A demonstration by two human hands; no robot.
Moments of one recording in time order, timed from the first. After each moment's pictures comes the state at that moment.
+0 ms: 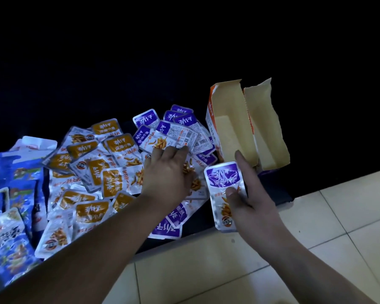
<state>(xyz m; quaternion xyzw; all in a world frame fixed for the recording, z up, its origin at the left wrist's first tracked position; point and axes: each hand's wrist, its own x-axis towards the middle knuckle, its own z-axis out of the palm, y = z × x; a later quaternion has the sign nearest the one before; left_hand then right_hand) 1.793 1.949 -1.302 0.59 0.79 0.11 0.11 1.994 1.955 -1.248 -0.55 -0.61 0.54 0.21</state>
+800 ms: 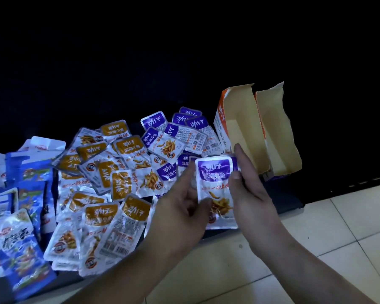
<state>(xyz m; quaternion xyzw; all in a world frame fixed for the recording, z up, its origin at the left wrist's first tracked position) 1.827 1.883 -1.263 0.41 0.68 0.46 0.41 1.955 1.958 -1.244 -0.55 -0.54 0.57 0.28</state>
